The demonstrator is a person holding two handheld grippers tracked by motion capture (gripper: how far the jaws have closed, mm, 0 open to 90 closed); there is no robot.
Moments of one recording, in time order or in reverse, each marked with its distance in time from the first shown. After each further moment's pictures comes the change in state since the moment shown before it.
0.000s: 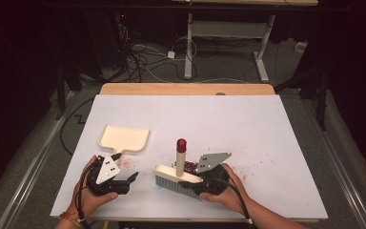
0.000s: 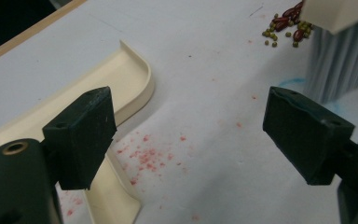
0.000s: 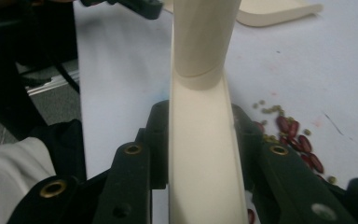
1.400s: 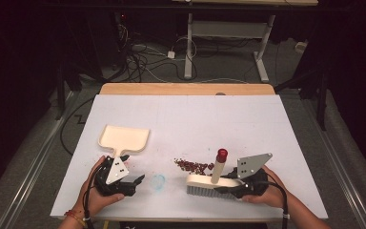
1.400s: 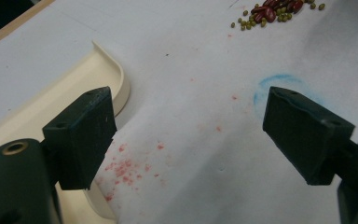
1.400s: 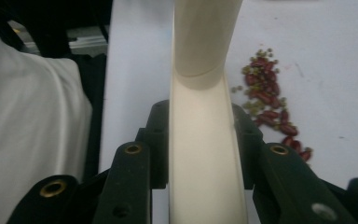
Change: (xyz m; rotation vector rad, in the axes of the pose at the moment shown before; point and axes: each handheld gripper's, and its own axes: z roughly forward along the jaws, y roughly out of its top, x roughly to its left) left arm -0.010 0.007 0.012 0.041 -0.052 0.035; right arm -0.036 -0.047 -0.073 0.033 0.109 -0.210
